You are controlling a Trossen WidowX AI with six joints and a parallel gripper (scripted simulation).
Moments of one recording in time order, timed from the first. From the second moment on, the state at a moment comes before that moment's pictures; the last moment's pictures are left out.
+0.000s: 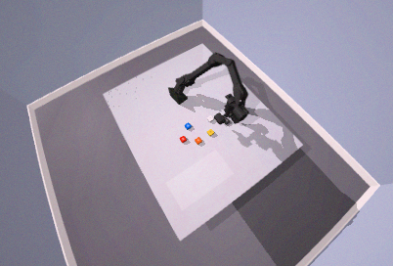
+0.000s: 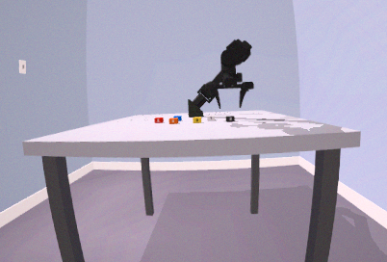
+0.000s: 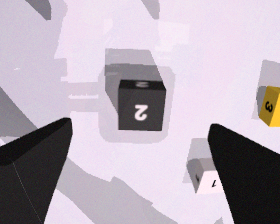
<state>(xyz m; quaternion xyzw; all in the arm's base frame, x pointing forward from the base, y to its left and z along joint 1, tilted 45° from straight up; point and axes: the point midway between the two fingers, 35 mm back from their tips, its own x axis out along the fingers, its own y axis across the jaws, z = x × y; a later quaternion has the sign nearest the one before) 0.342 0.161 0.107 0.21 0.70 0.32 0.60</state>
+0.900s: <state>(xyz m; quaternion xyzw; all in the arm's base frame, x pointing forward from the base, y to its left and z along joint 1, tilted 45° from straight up) 0.376 0.054 0.107 0.21 0.69 0.31 0.61</state>
